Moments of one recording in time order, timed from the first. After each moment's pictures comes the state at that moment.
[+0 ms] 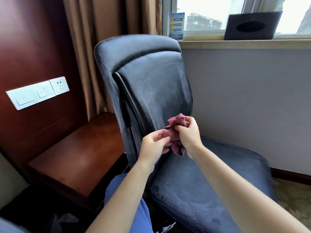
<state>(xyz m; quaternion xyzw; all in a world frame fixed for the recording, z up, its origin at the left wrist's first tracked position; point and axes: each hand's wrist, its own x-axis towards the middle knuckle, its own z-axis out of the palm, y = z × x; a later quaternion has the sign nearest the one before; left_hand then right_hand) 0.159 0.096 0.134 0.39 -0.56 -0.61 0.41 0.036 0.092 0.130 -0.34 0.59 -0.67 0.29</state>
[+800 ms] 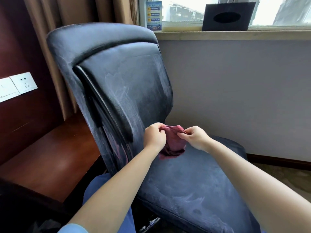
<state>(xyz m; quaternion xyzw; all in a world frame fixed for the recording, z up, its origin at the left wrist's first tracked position) 0.062 0.057 0.097 0.47 -0.74 -0.33 0.35 -0.083 0.123 0.099 -0.49 0.78 -0.31 0.23</state>
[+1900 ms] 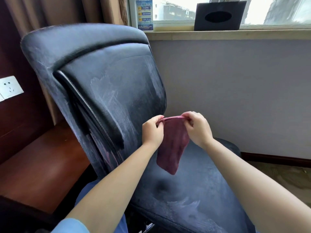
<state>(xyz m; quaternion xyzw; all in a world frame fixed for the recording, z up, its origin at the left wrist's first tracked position) 0.030 0.041 0.101 0.39 -0.71 -0.35 0.46 -0.110 0.118 0.109 -0.56 0.73 -0.39 -0.03</state>
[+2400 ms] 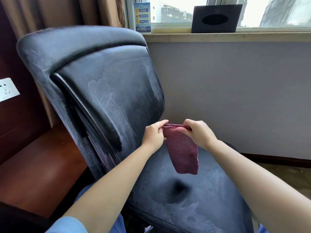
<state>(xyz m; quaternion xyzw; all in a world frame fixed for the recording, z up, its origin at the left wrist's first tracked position) 0.030 0.033 0.093 0.35 -0.78 -0.39 0.35 -0.127 0.125 0.110 -0.59 0.76 -0.28 0.00</state>
